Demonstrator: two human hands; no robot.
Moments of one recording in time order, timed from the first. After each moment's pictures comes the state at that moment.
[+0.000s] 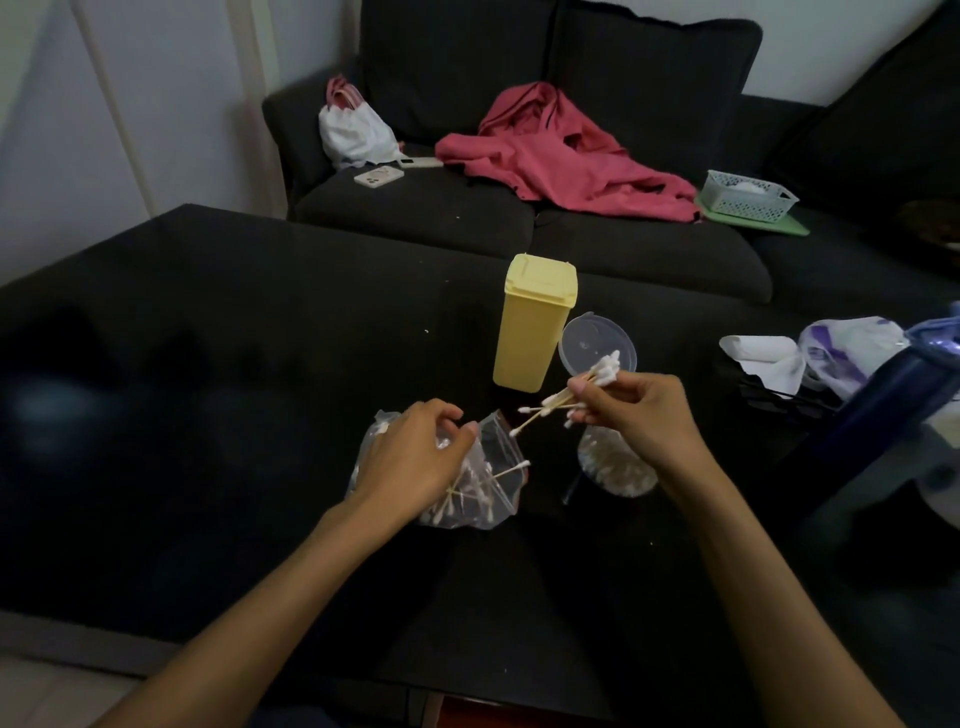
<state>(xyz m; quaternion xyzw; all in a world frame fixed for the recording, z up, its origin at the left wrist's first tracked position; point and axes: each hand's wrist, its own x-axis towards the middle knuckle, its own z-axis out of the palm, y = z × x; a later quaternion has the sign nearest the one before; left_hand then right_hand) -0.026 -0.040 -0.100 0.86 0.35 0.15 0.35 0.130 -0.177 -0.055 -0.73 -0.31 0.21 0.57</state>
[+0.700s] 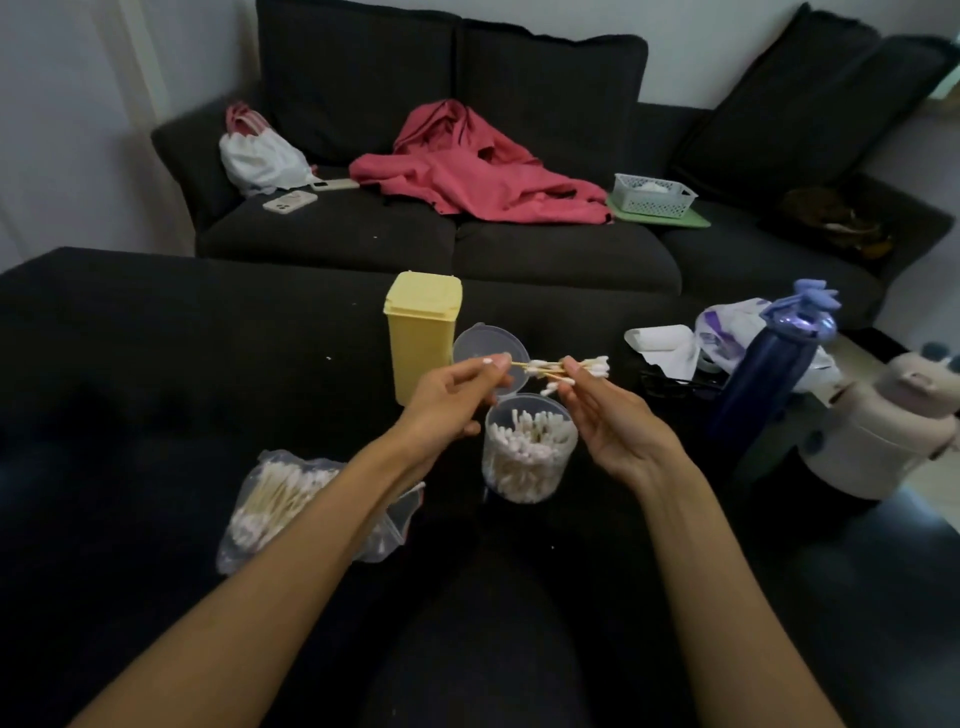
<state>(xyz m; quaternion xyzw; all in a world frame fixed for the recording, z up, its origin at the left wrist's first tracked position) 0.085 -0.092 -0.055 0.68 0.21 0.16 0.69 0.186 -0.226 -0.043 -0.50 -0.01 0.36 0.79</state>
